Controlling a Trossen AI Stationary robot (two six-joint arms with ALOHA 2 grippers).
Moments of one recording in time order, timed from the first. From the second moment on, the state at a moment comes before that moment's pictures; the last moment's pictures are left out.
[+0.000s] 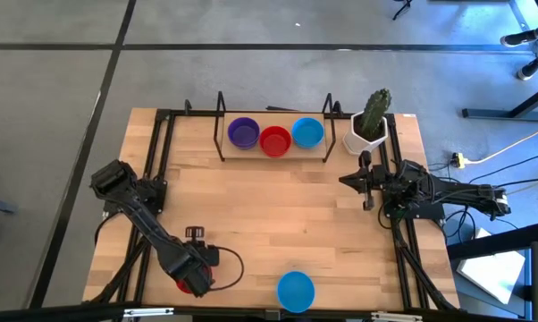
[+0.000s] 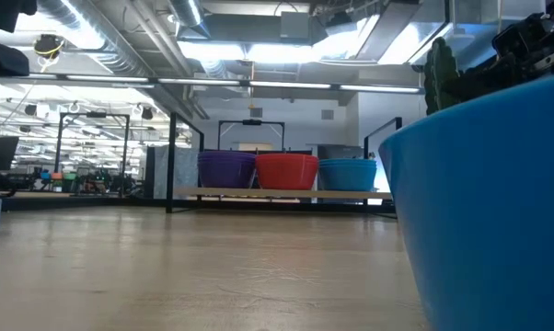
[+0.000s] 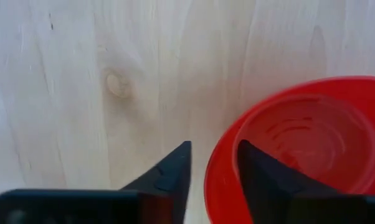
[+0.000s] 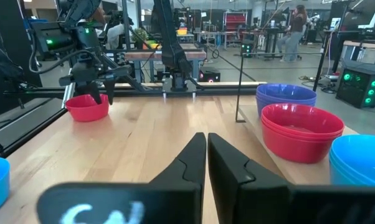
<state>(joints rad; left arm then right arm) -0.81 1.78 1.19 -1.00 -0.16 -0.88 -0.14 0.12 0.01 0.09 -0.10 0.00</state>
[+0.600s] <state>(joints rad) -0.73 1.65 1.18 -1.02 -0.23 -0.67 -0.14 0.12 0.01 0.10 -0.10 0.02</state>
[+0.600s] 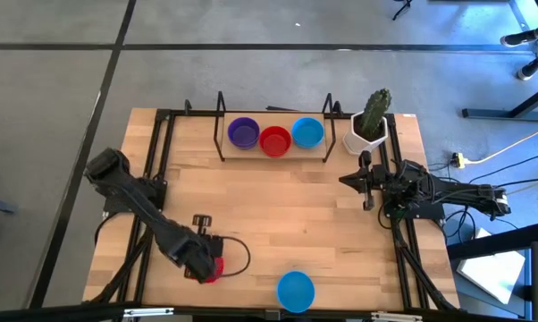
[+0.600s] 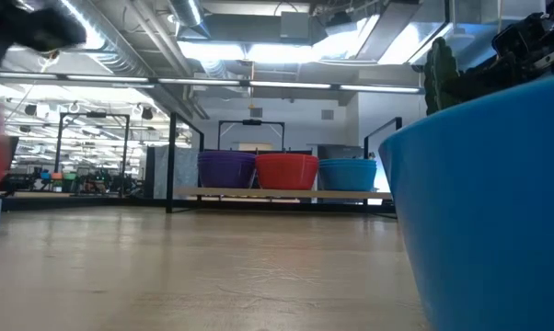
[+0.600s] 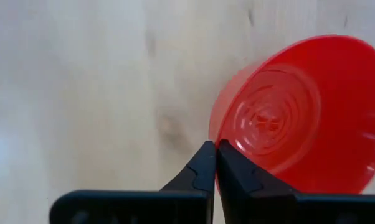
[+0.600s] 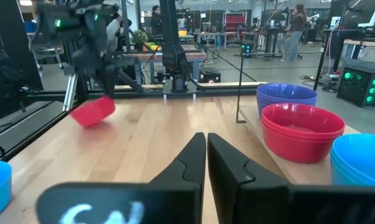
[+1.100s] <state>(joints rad) -0.75 1.14 1.18 -1.28 -0.54 -0.74 -0.14 0.12 0.01 0.10 -0.10 0.00</state>
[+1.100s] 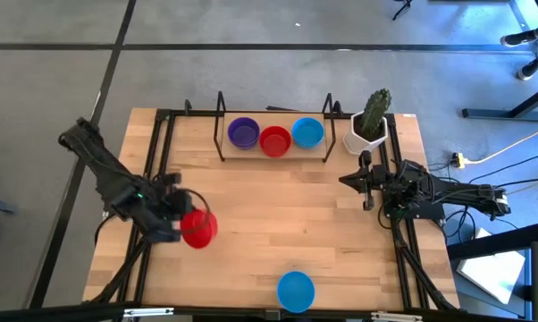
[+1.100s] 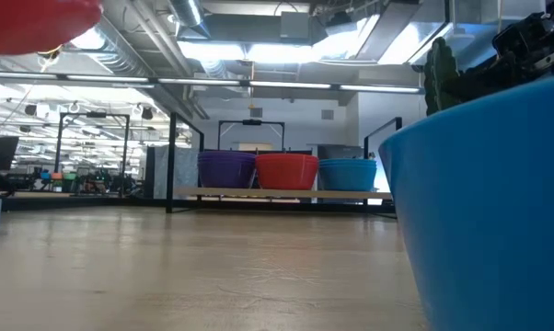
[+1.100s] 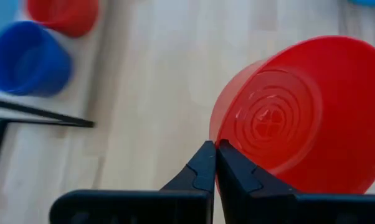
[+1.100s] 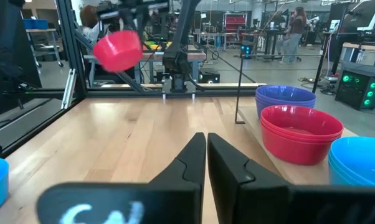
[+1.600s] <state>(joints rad) -0.78 0.80 0.74 -1.01 -0.54 -0.86 -0.14 0.12 0.01 0.11 -0.10 -0.01</state>
